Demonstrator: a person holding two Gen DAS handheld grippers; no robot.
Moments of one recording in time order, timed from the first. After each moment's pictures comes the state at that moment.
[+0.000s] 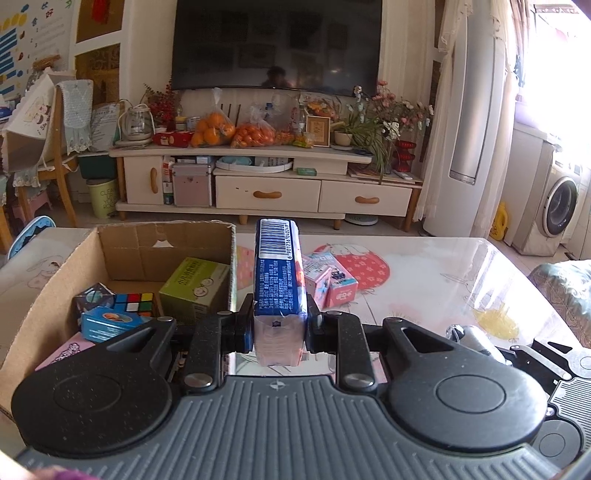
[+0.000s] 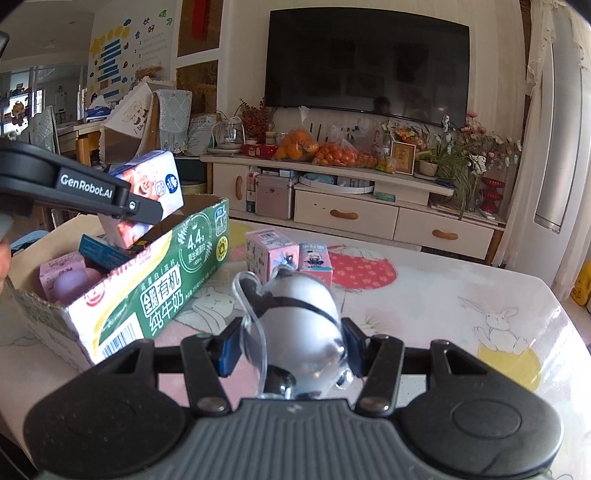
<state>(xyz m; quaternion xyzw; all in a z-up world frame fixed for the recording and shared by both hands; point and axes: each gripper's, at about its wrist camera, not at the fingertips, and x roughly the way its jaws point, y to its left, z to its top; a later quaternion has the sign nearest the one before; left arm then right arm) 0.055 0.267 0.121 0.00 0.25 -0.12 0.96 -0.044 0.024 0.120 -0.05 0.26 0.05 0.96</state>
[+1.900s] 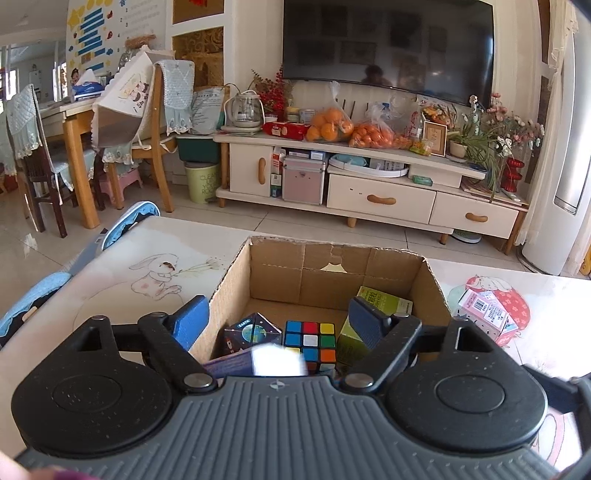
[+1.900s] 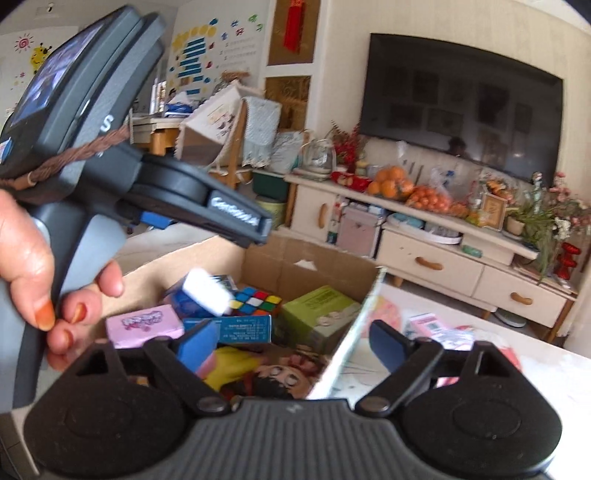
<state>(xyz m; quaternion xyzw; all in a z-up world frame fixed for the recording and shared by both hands) 0.126 0.363 0.140 -0.02 0.27 0.05 0.96 0.019 0.165 0.129 -0.10 0.23 0.15 0.96</state>
